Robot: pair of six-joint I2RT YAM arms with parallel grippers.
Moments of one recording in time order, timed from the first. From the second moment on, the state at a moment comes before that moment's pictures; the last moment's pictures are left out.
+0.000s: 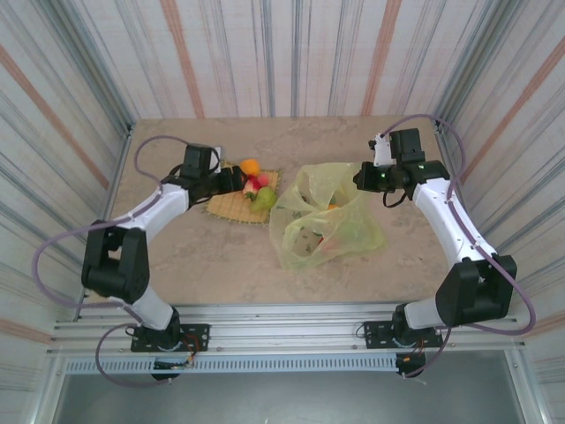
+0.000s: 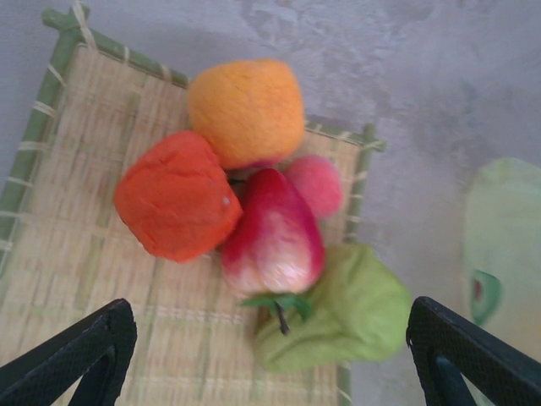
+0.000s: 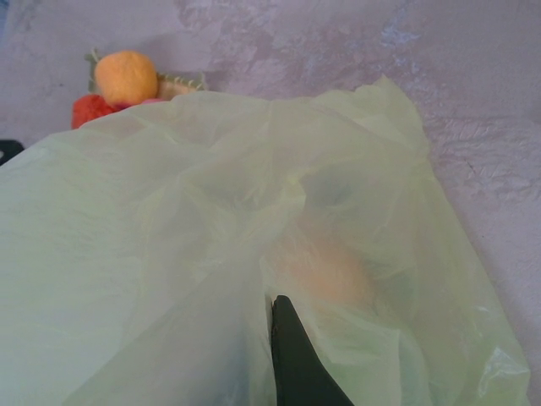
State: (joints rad) left arm -0.27 1.64 1.12 -0.27 0.22 -0.40; right arm 0.15 1.41 1.25 -0.74 -0.38 0.25
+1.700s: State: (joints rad) left arm -0.27 1.98 1.37 -0.35 0.08 -0.38; right arm 0.15 1.41 1.25 -0.74 -0.40 0.25
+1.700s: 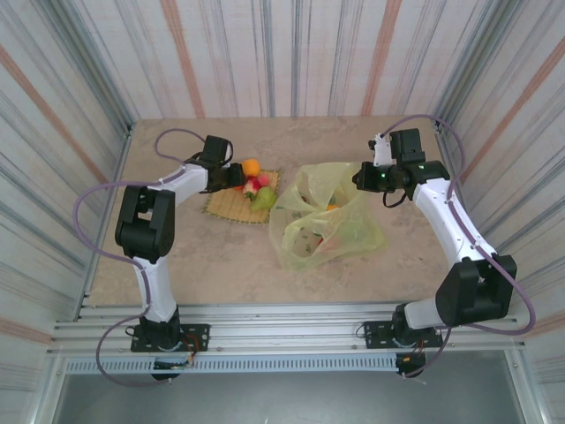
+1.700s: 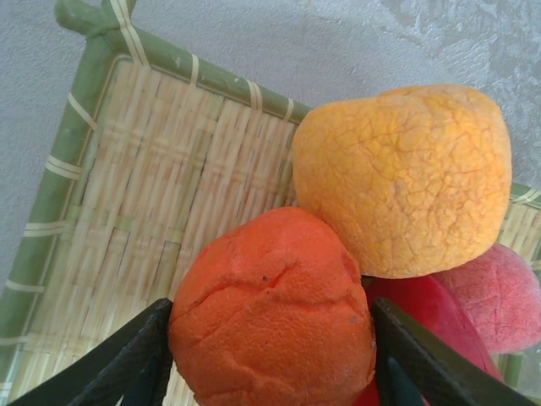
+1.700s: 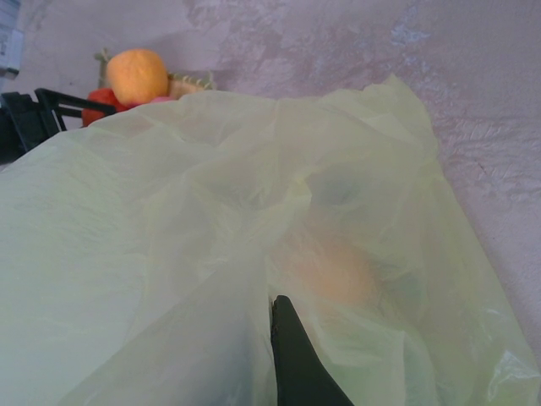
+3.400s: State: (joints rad) left arm -0.84 1.47 0.96 -0.22 0.24 -0.26; right arm 0.18 1.41 1.25 -0.71 -0.46 0.28
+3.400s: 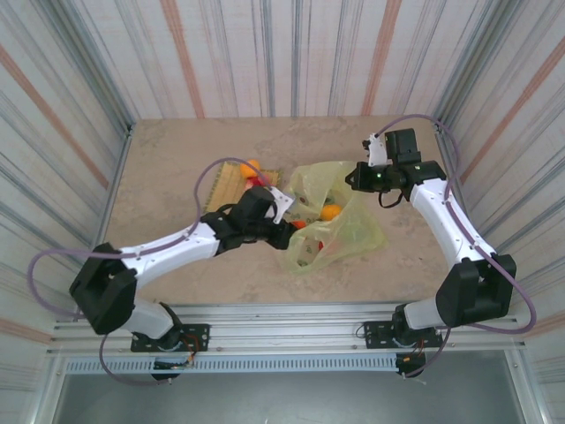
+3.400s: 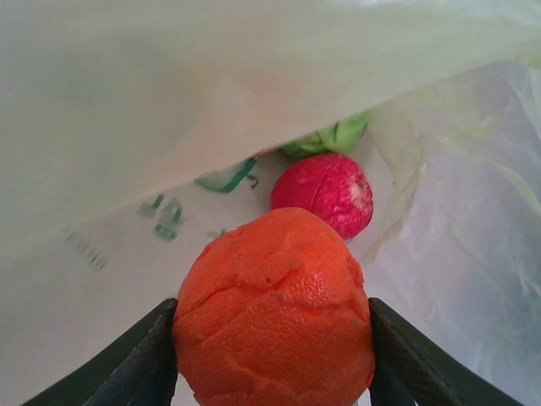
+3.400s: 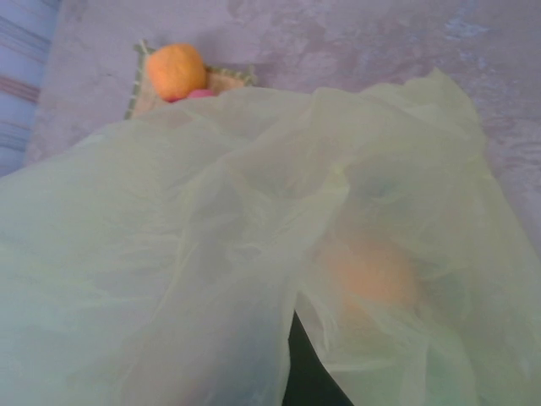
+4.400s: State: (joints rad) left arm -0.88 1.90 1.20 0.00 -0.05 -0.44; right arm 0.18 1.42 1.23 -0.69 -0.49 0.28
